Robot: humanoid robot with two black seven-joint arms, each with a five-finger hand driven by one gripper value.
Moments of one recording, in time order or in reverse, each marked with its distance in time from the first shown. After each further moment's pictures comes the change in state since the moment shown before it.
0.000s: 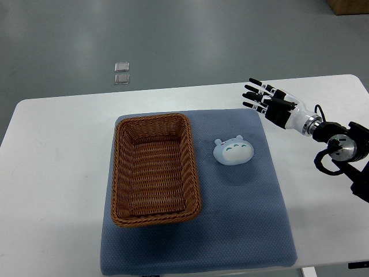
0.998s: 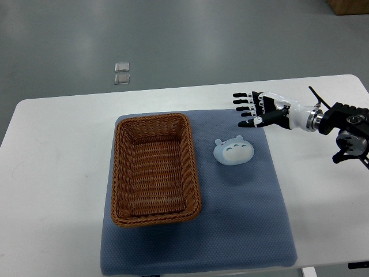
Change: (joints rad) left arm -0.002 0.000 0.006 0.011 0.000 0.005 -0.001; right arm 0.039 -0.102 -0.008 0.118 -0.714 0.139 0.034
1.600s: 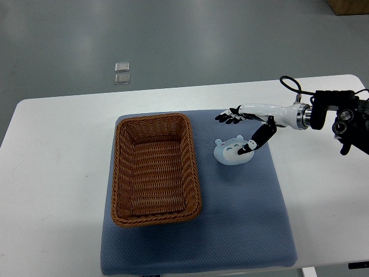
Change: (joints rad) left arm 0.000 0.000 0.000 0.000 0.000 0.000 0.000; right arm 0.083 -0.079 -0.141 0.244 -0.511 -0.025 0.042
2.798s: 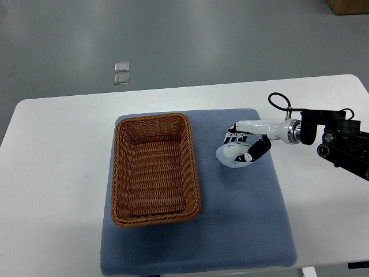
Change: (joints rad) left arm 0.000 0.000 0.000 0.000 0.000 0.000 0.000; right arm 0.022 0.014 -0.181 -0.026 -0.110 -0.182 0.041
